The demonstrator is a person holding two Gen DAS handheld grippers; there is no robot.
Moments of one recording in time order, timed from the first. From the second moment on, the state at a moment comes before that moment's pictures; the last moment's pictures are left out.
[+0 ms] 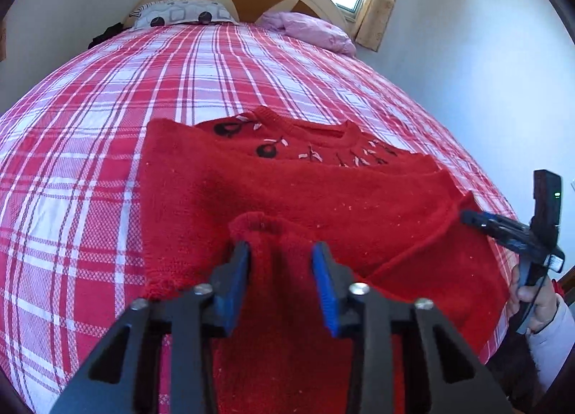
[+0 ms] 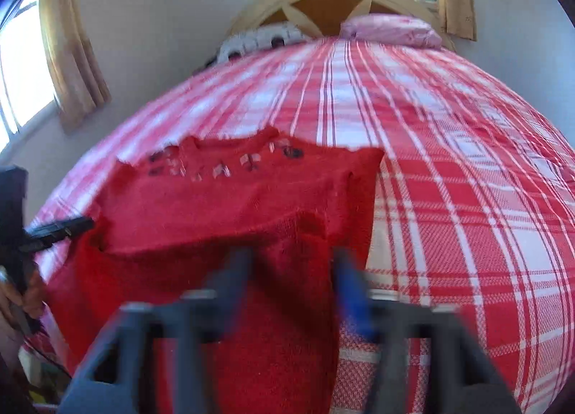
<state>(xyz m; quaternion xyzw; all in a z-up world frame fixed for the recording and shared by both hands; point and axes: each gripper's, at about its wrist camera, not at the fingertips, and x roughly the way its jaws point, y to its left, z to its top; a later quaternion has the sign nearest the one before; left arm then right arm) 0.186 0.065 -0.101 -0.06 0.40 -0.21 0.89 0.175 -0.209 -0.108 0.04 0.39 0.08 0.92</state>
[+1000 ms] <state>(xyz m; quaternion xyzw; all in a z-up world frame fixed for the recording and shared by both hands) 0.181 0.066 -0.098 -0.05 0.41 -0.16 0.90 0.122 -0.266 -0.082 0.13 0.33 0.02 0.93</state>
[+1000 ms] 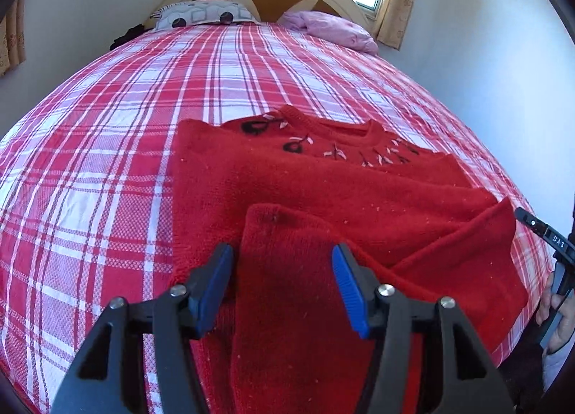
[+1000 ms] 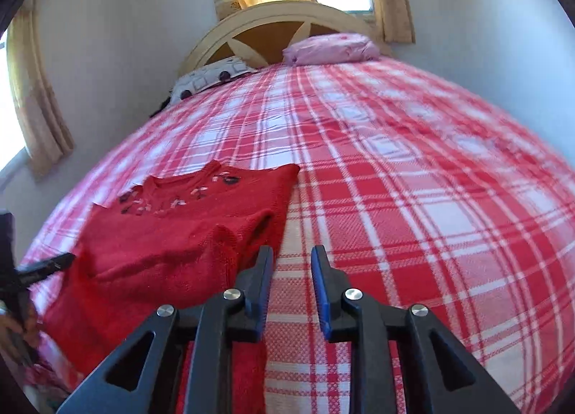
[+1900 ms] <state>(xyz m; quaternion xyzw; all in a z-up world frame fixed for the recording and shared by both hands) 0.187 0.066 -0.111 -0.06 0.42 -0.18 0.89 0.209 -0.284 -0.101 0.21 0.37 0.09 0.90</state>
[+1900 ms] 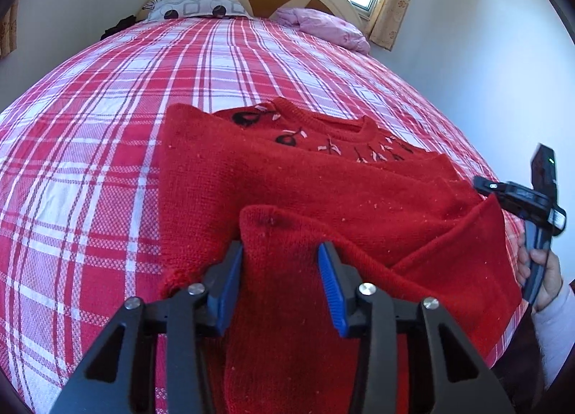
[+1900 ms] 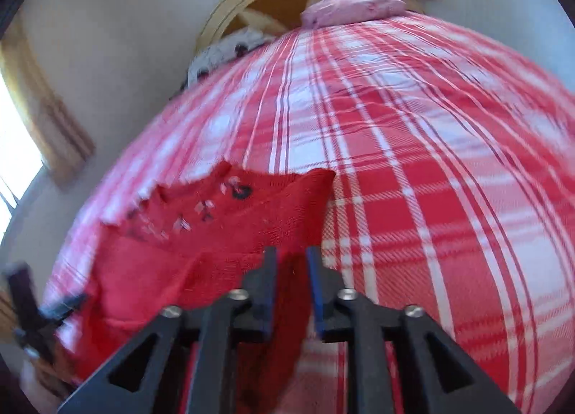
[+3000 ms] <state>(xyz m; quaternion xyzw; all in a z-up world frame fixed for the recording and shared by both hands) 0.142 0.080 -0.082 -0.07 0.34 -0.17 0.92 0.116 -0.229 -0.085 0.07 0.32 0.05 0.95</state>
